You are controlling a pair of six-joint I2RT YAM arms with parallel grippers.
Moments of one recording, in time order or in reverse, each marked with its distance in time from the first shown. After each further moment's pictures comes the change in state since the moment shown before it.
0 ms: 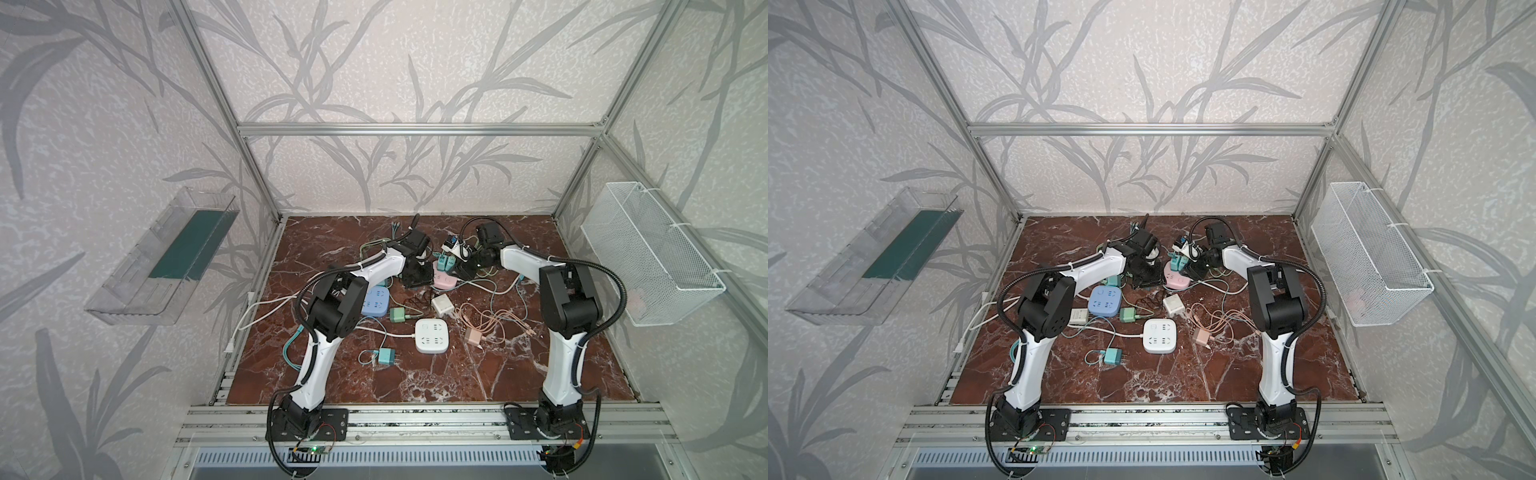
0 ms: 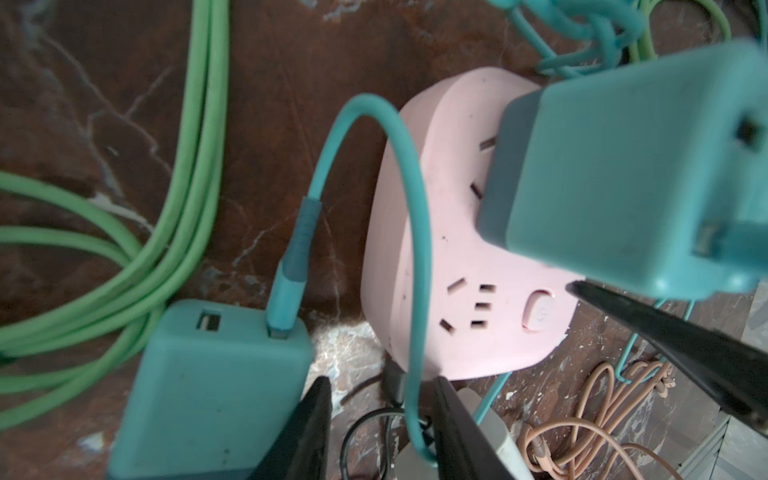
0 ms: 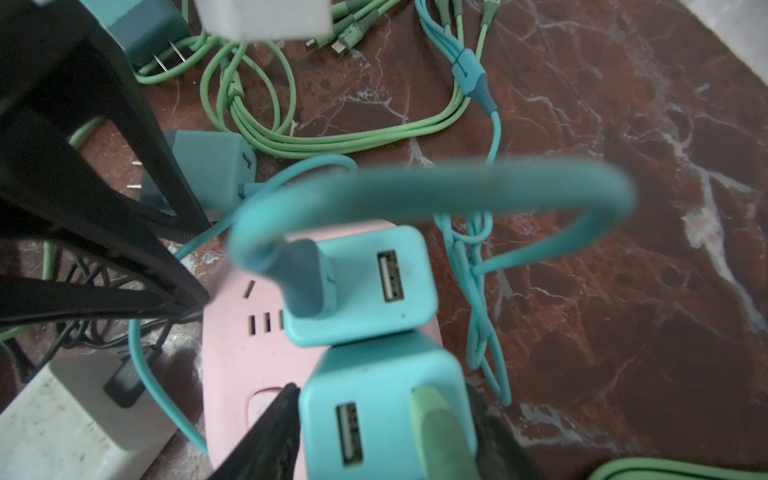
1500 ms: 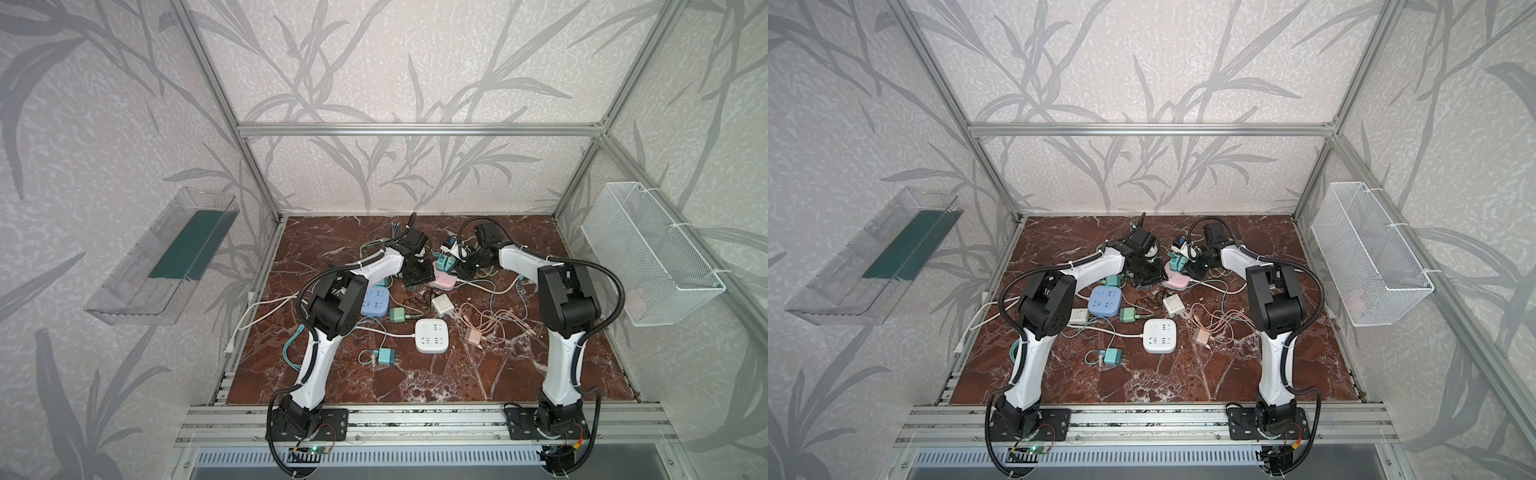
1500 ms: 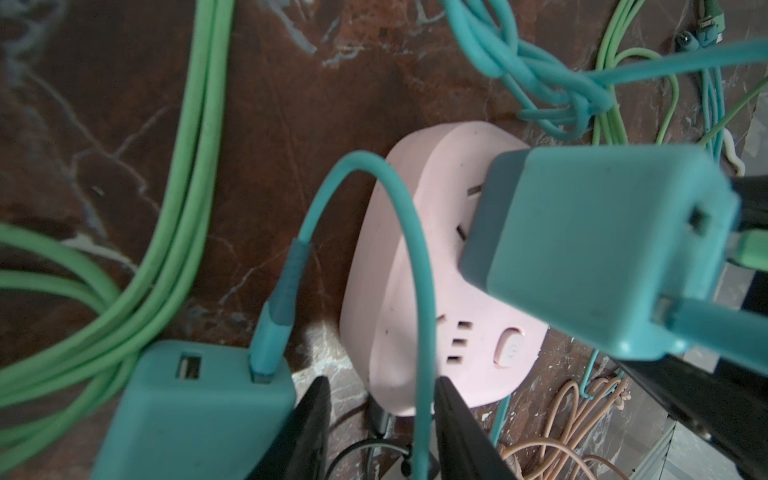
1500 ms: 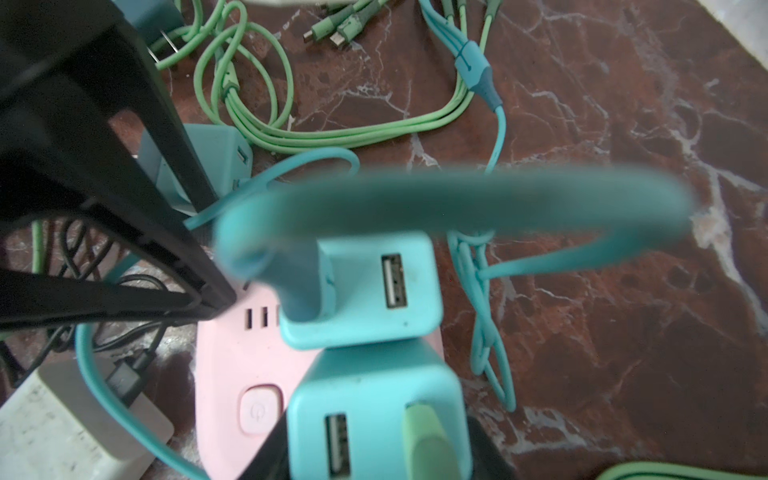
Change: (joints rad) left arm 0.018 0.016 0.000 0.069 0.046 -0.068; right arm 0.006 0.003 -0.005 0.008 0.015 0.010
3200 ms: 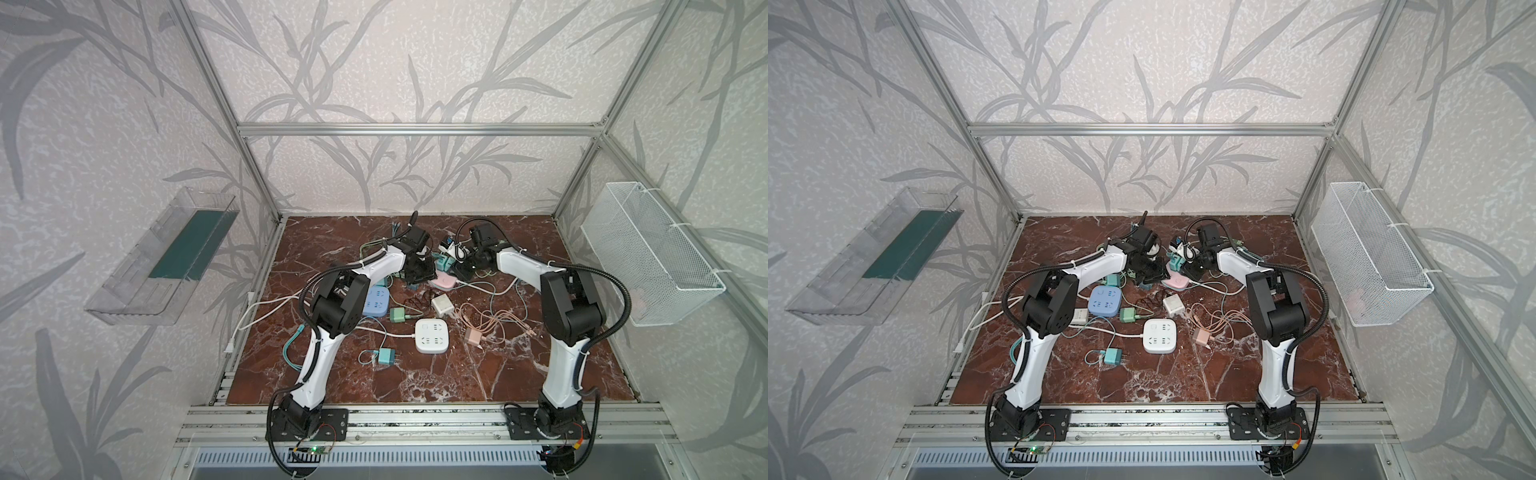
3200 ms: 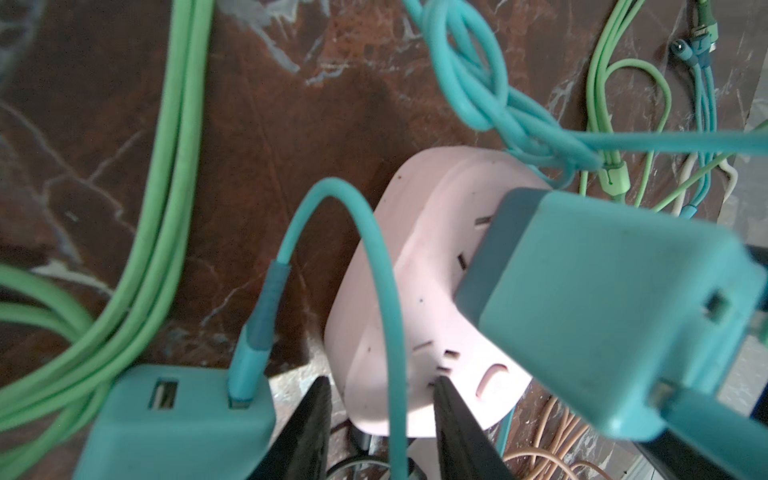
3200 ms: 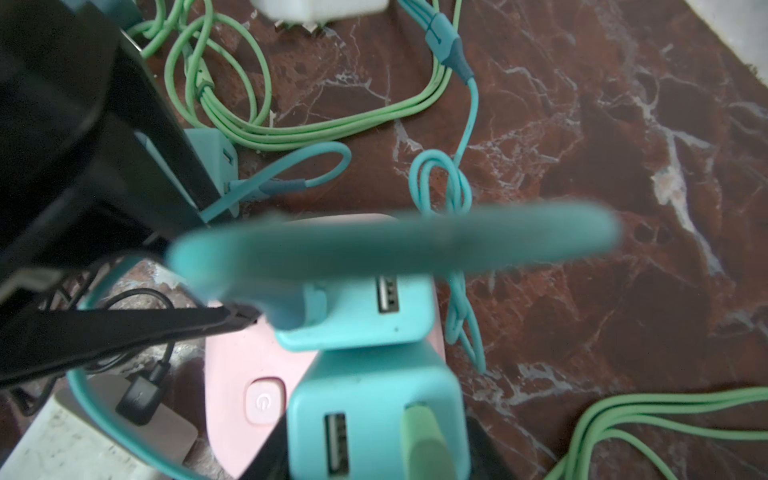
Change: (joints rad) left arm -0.003 0.040 0.063 -0.029 -0.003 0.000; right arm 0.041 -0.074 -0.039 -0.012 0.148 0.132
